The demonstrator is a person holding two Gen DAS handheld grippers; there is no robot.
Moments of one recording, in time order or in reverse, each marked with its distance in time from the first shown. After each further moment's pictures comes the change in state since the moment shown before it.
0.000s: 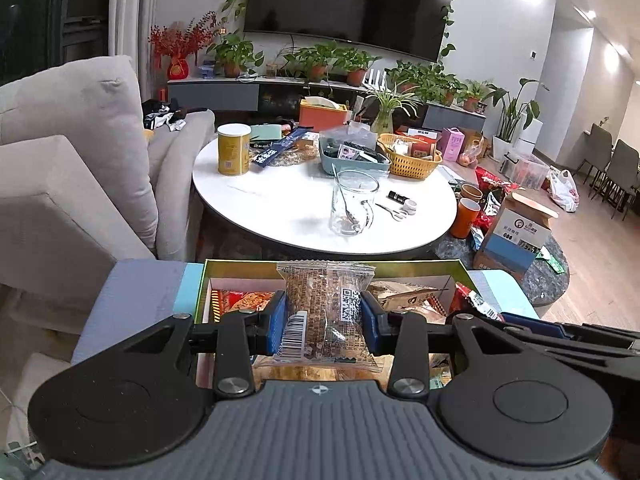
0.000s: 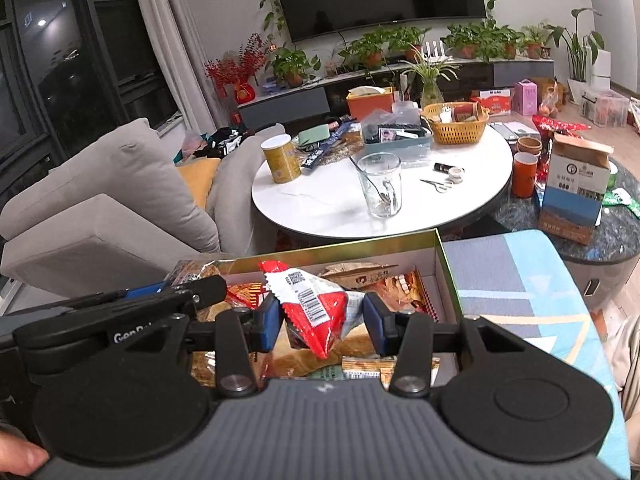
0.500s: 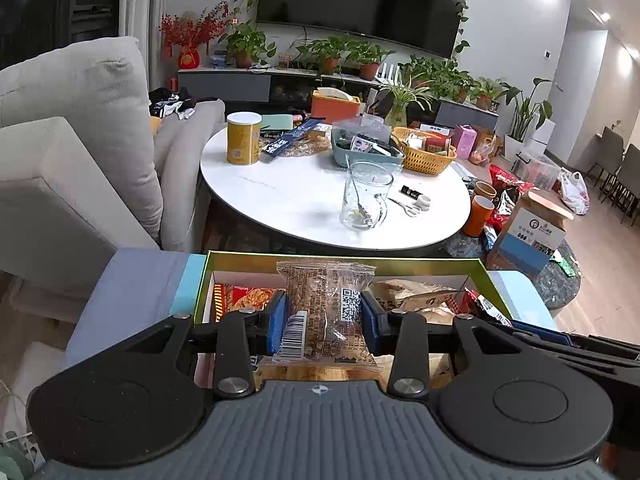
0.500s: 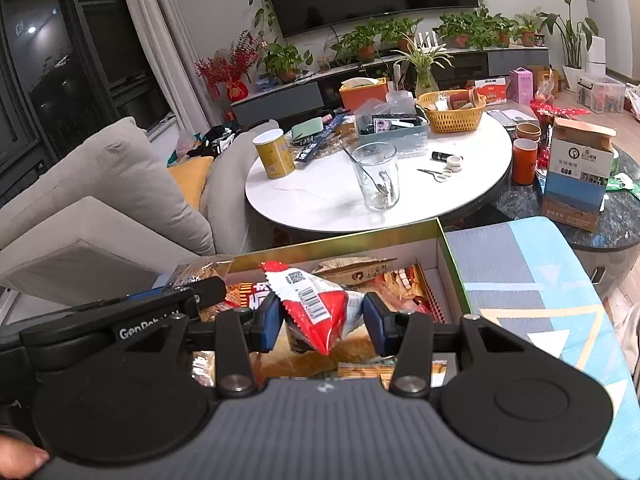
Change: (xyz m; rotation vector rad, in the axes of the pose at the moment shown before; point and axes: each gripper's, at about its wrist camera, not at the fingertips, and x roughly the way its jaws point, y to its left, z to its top) left arm 0.021 0.005 -0.001 -0.029 0.024 0.029; right arm 0.016 -0.005 0.000 0.033 0.014 -0.006
